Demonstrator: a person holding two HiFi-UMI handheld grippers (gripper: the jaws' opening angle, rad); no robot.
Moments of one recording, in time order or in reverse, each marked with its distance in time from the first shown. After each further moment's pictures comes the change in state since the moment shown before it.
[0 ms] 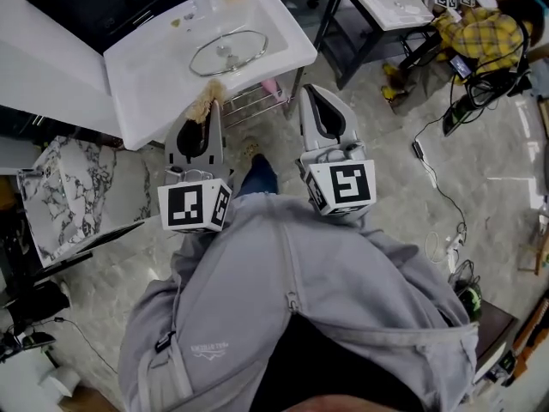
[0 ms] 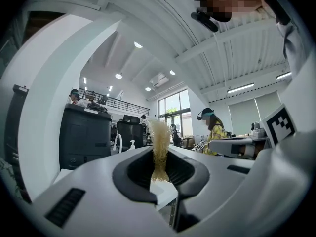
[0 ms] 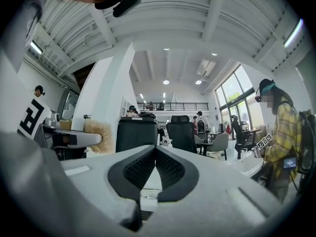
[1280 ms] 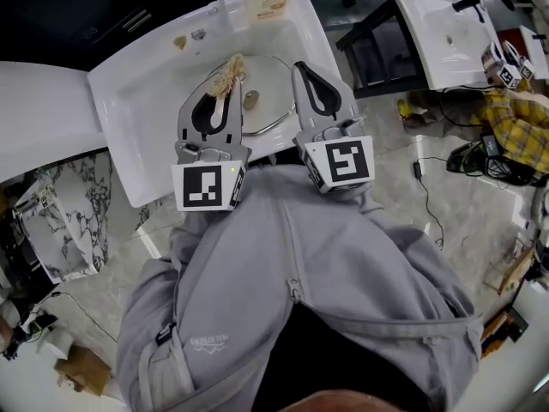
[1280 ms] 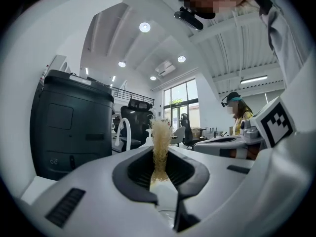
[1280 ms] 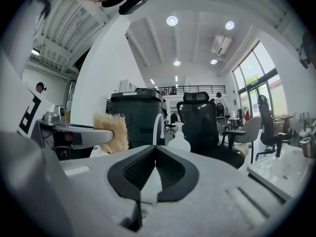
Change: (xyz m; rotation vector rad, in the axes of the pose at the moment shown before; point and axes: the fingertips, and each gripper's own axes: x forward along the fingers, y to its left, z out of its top) left arm 0.293 0.150 -0.061 -0.018 0.104 0.046; right arm 0.343 -0.066 -0.074 -0.019 0.169 0.205
